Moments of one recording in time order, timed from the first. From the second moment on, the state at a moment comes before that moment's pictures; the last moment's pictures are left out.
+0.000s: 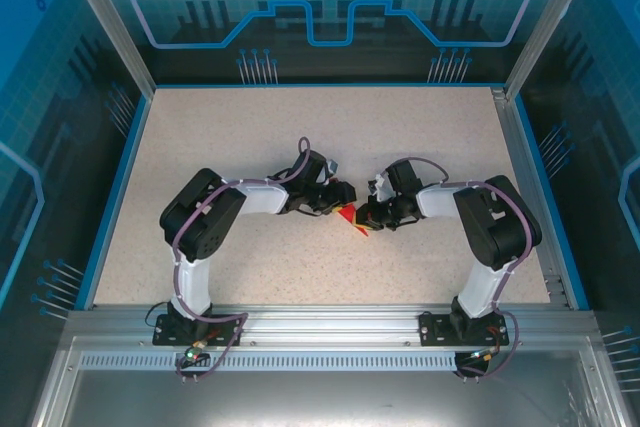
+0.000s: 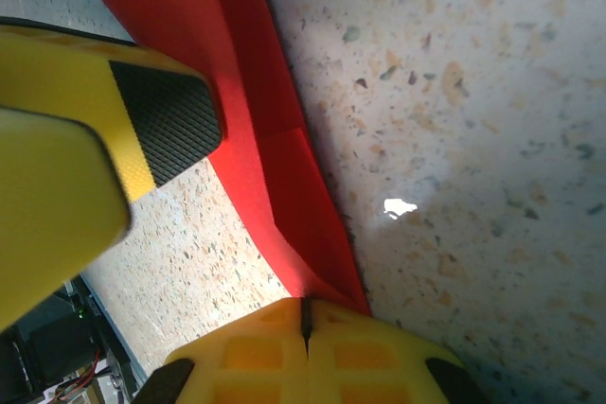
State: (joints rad) left arm -0.59 1.97 1.05 0.14 0.50 -0.96; right arm 0.37 1.79 0.78 -0.12 -0.69 0.59
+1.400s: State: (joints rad) left arm -0.55 2.01 1.09 0.12 0.49 -1.00; right arm 0.38 1.81 0.81 -0.17 -0.68 0.57
